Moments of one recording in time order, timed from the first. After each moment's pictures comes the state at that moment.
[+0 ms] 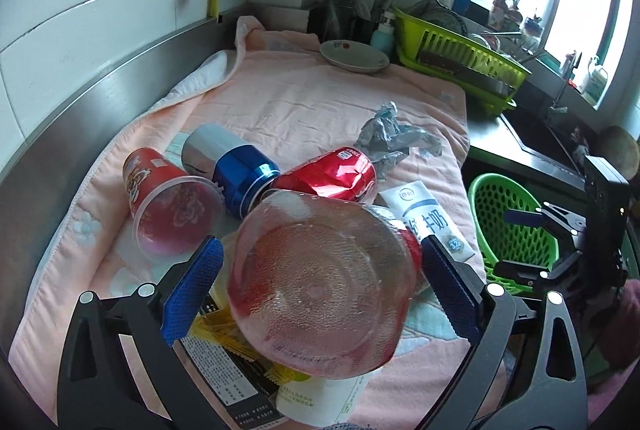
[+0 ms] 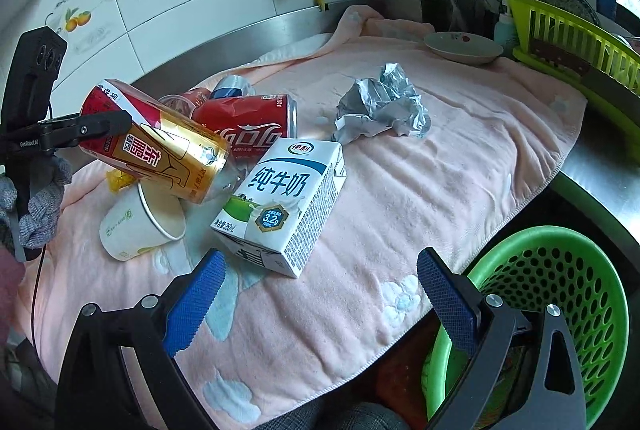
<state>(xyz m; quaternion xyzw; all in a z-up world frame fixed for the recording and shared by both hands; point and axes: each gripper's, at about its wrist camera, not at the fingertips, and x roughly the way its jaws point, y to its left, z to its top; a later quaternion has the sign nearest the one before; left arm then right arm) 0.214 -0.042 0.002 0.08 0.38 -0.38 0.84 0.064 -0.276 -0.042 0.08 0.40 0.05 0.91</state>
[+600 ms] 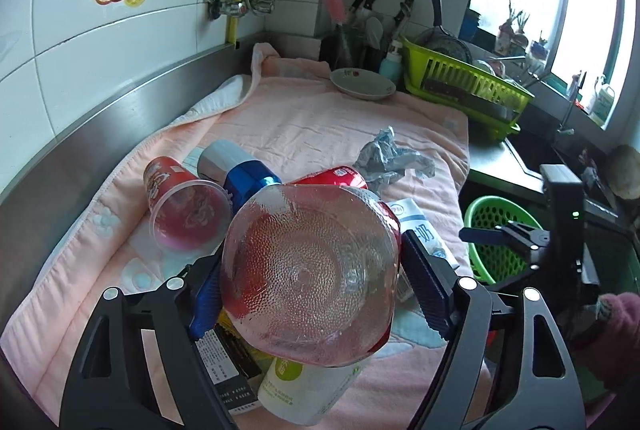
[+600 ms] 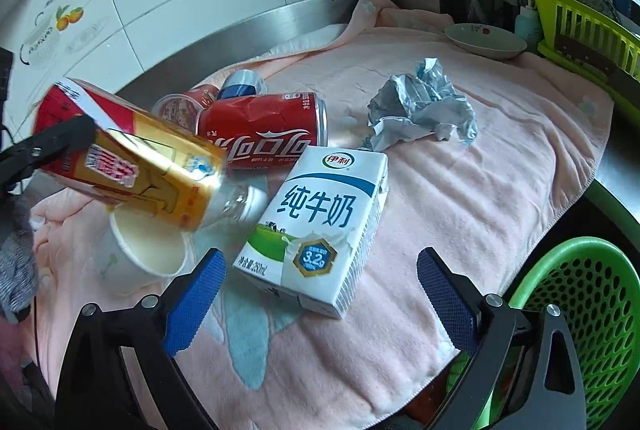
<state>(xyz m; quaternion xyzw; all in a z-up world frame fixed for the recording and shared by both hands) 0.181 -0.028 0.020 0.05 0.34 -0.35 0.87 0.109 -0.247 -0.055 0.09 0.42 0.04 0.90</state>
